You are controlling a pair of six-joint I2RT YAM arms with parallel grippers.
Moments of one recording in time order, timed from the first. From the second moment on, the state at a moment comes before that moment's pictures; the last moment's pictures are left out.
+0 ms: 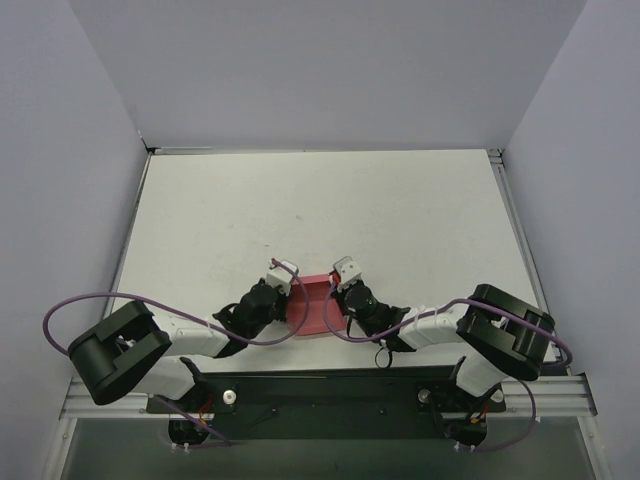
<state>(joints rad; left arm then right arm) -0.87 1.36 0.27 0.60 -0.32 -0.19 1.01 1.54 0.40 0.69 0.47 0.08</state>
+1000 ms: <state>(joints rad) -0.88 1.36 0.31 0.58 -0.33 -0.29 1.19 1.75 0.64 0.55 1.16 0.18</state>
